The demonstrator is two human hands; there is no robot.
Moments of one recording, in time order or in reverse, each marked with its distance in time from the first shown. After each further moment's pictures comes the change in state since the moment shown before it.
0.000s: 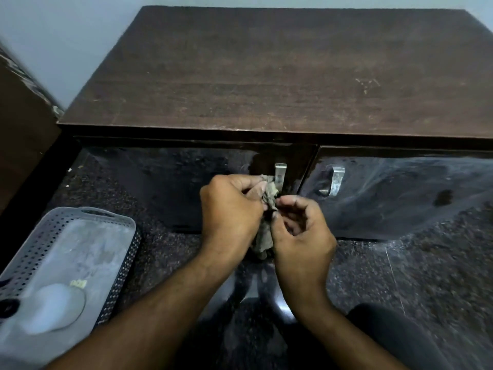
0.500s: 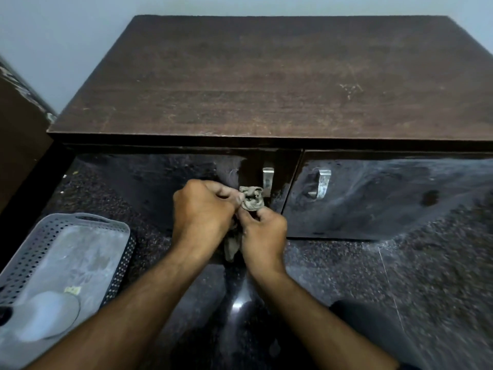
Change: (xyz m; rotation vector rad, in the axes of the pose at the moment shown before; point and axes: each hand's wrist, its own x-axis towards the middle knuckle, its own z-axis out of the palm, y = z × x) left_hand 0.013 -0.010 -0.018 0.289 -0.013 -0.104; right_hand 0.014 0.007 0.045 0.156 -0.160 0.375
